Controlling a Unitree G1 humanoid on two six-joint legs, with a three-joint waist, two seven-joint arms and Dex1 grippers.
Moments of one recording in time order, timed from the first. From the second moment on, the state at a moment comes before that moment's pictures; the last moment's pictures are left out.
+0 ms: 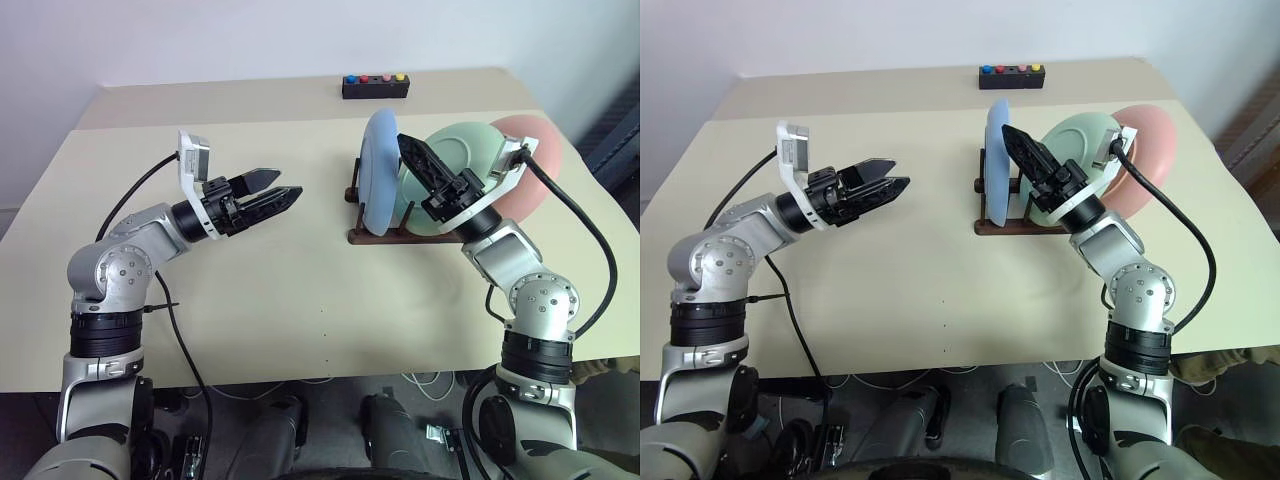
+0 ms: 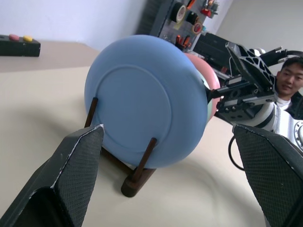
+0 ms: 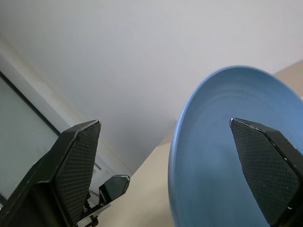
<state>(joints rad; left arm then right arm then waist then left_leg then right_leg) -0.59 0.51 0.17 -0.06 -0.84 0.78 -0.83 -0.49 -0.26 -0.31 -0.16 1.16 0.69 0.33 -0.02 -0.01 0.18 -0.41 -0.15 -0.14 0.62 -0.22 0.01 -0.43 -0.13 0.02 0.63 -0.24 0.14</state>
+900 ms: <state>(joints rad) -0.58 0.67 0.15 -0.03 -0.78 0.69 -1.15 -0.52 -0.41 -0.41 -0.21 1.06 0.51 0.38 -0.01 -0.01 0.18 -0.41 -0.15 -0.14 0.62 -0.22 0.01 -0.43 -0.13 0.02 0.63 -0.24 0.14</state>
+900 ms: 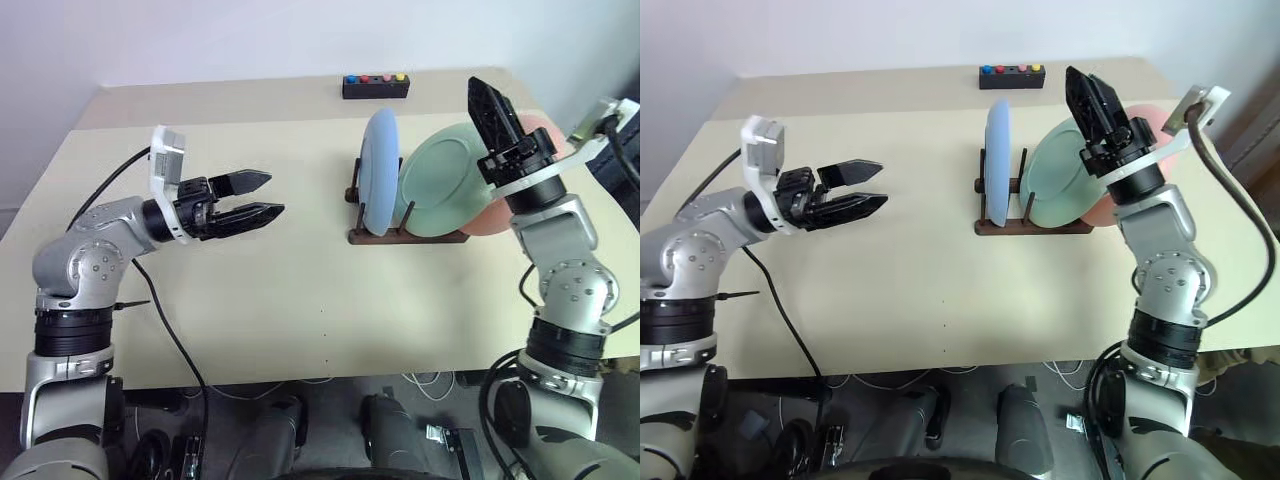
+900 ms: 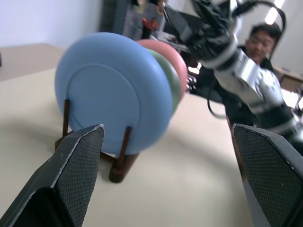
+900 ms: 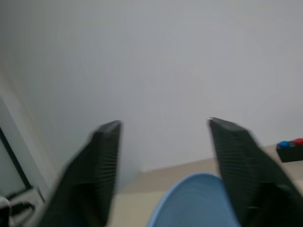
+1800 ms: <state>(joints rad) -0.60 0.61 0.07 -0.02 -0.72 0.60 -1.24 0.04 -0.61 -0.44 -0.35 0.58 0.30 0.58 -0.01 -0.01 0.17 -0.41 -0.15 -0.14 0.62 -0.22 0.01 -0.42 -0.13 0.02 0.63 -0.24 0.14</state>
